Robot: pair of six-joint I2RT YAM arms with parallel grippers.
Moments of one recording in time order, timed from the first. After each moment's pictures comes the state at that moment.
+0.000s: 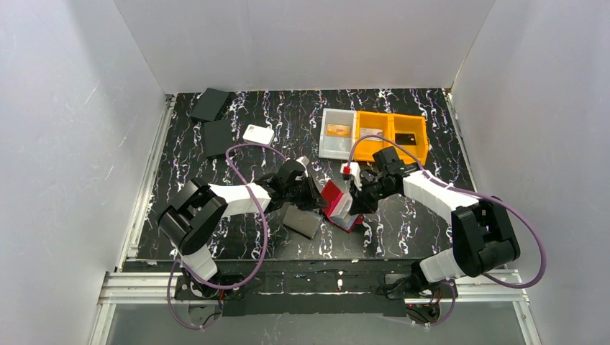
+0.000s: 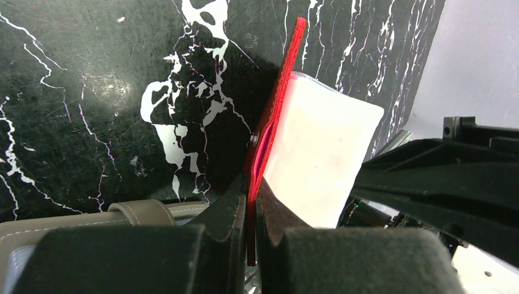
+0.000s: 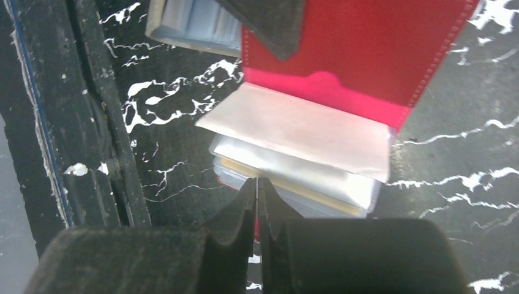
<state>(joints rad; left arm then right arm) -0.77 1.71 0.82 0.15 0.27 -1.00 0.40 1.43 0.81 -0.56 -0.78 -0.66</state>
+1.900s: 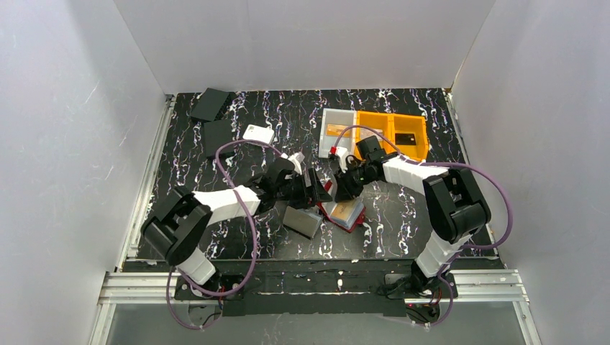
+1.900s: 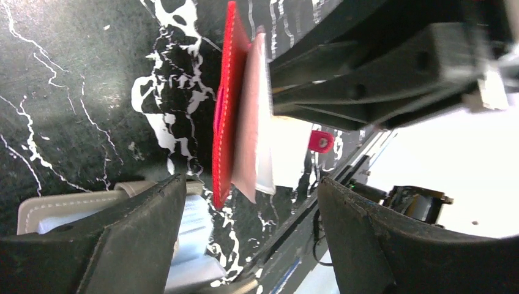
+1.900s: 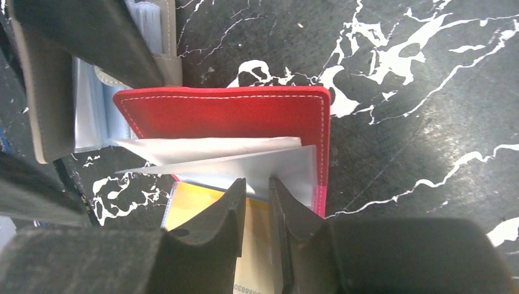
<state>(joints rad) -0.73 1.57 0.75 0.18 0.33 -0.92 0.46 1.71 0.97 -0.36 -0.69 -0.34</state>
